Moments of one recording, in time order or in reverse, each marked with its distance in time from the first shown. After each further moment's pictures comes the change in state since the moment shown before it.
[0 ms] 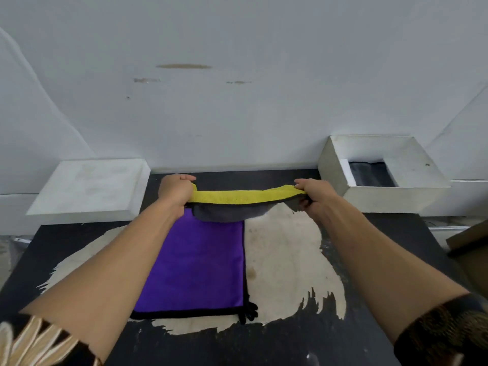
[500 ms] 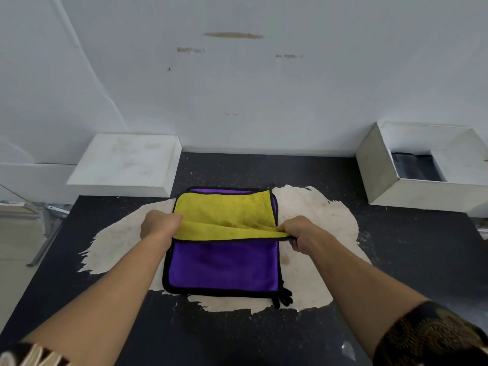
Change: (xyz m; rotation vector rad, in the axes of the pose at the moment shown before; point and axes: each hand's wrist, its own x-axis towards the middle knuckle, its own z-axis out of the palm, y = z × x) left_hand -0.007 -0.119 -0.097 0.323 0.249 -0.328; right_hand -0.024 0.125 0.078 -0.513 -0.071 0.252
